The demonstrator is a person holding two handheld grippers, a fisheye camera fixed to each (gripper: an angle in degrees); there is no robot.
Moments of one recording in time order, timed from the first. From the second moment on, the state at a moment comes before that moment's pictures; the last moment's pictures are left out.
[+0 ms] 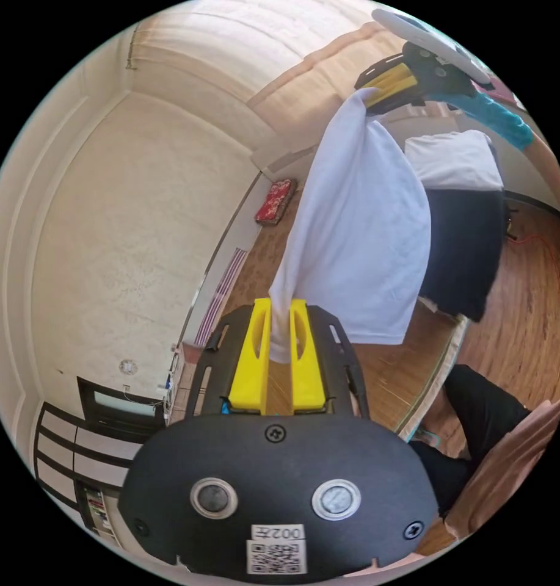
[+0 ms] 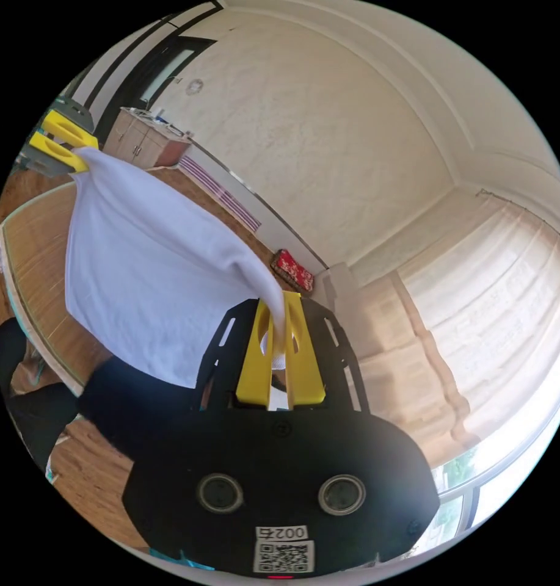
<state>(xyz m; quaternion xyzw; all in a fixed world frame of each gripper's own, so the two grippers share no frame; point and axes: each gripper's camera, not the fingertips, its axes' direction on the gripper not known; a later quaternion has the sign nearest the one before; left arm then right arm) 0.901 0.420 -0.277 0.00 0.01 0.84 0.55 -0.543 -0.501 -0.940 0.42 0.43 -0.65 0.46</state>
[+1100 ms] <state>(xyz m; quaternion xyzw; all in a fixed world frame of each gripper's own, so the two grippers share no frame) 0.821 0.580 -0.187 -0.08 0.24 0.82 0.51 -0.315 -0.560 -0.976 0.40 0.47 -0.61 0.50</state>
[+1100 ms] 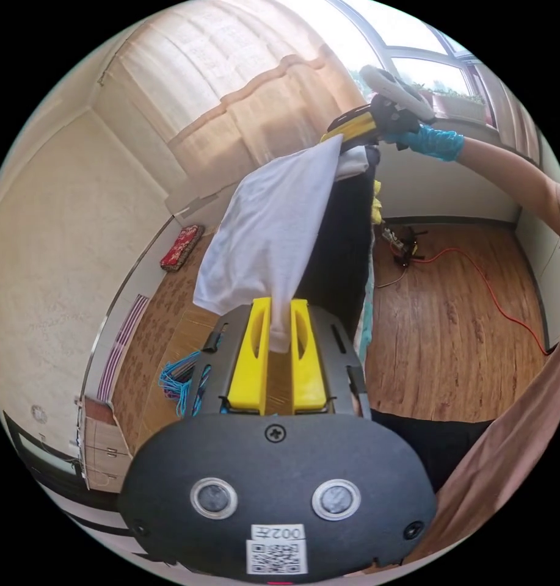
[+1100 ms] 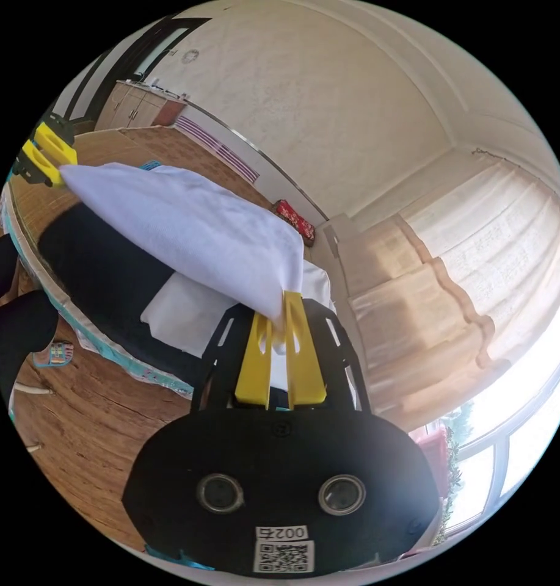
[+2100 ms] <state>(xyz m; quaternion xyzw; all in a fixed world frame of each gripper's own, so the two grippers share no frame) 0.699 0.518 -0.131 -0.25 0.08 0.53 0.81 -0.269 -0.440 -1.017 0.38 0.16 -0.51 0.75</state>
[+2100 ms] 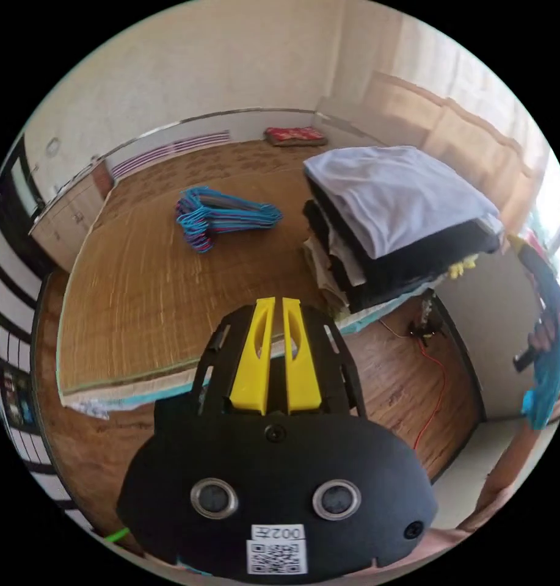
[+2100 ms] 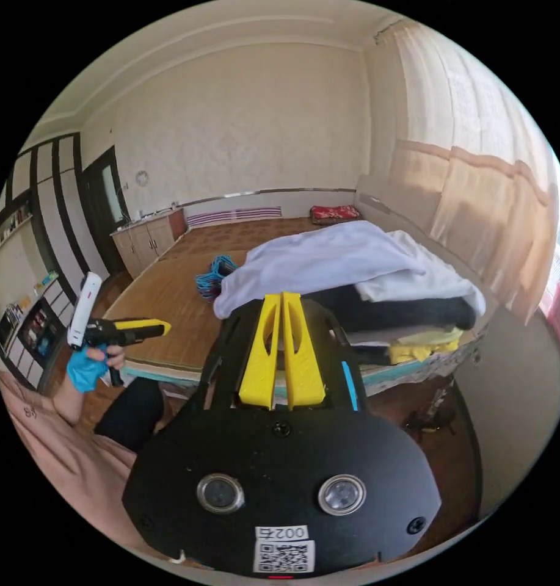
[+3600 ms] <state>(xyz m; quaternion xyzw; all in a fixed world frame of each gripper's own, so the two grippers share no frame) 0.496 0.641 -0.327 -0.10 0.10 0.54 0.83 -0.221 -0.239 -0.800 0.36 0.25 -0.52 0.73</state>
